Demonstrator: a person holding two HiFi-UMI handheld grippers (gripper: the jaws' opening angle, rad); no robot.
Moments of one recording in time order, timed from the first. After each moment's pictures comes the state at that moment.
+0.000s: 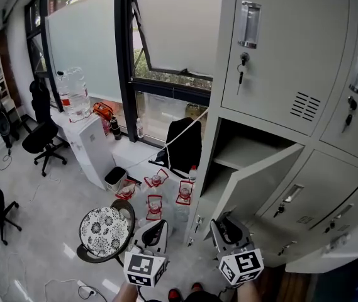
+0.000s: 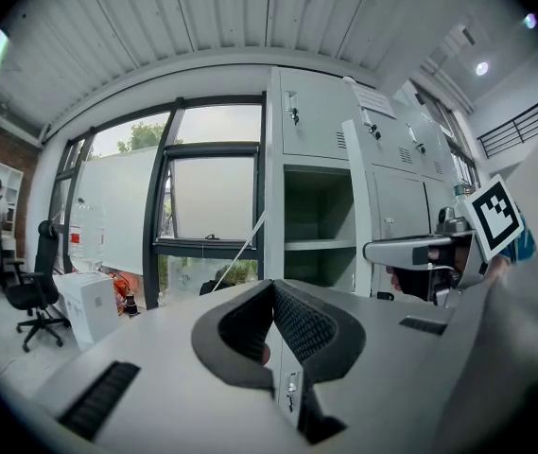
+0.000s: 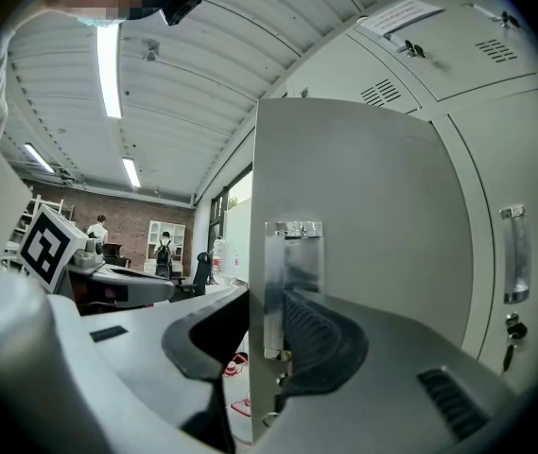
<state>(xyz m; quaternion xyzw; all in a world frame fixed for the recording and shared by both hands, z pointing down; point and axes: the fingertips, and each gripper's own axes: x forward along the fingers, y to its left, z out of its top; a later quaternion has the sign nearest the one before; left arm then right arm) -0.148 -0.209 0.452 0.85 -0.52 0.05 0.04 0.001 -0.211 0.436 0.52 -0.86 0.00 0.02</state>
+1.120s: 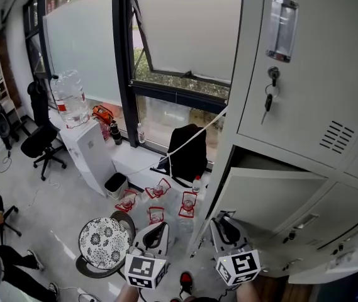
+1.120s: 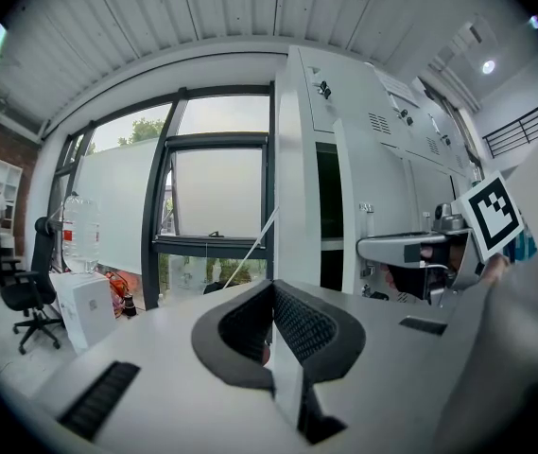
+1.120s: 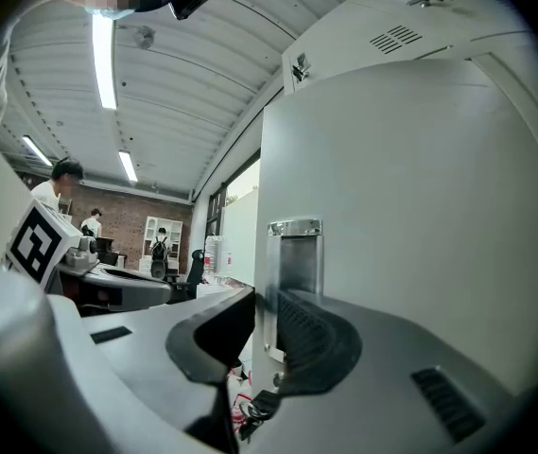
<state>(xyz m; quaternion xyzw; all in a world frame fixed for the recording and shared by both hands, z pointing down) -0.156 -0.313 0.460 0.85 -0.53 0.06 0.05 -0.015 -0.322 0.438 0.52 -0.85 0.00 0.03</state>
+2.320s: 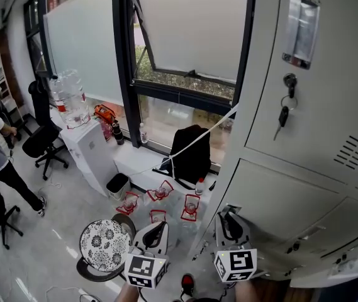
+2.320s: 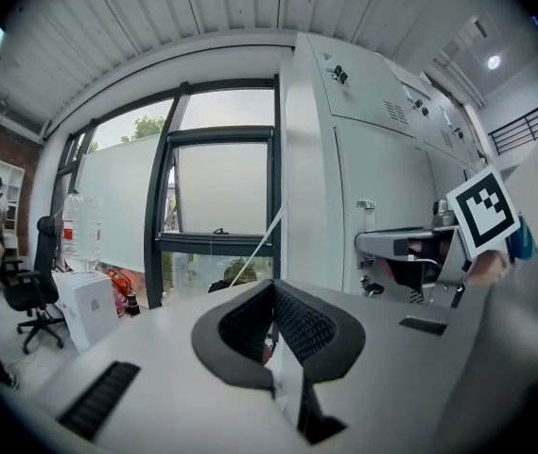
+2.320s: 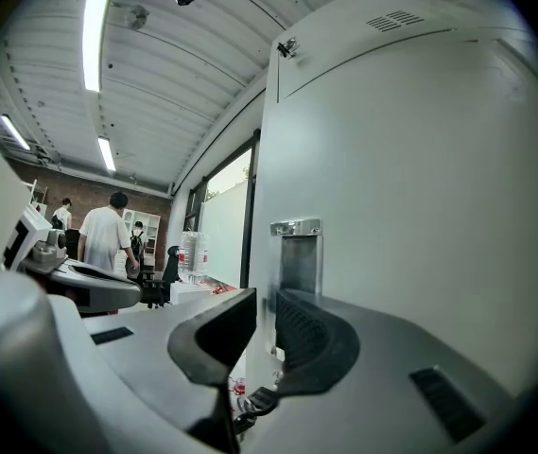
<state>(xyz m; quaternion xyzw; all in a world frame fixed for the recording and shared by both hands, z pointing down) -0.162 -0.354 0.466 0.84 -0.54 0.07 0.05 -0.003 -0.378 0.438 0.58 -0.82 -0.01 0.04</state>
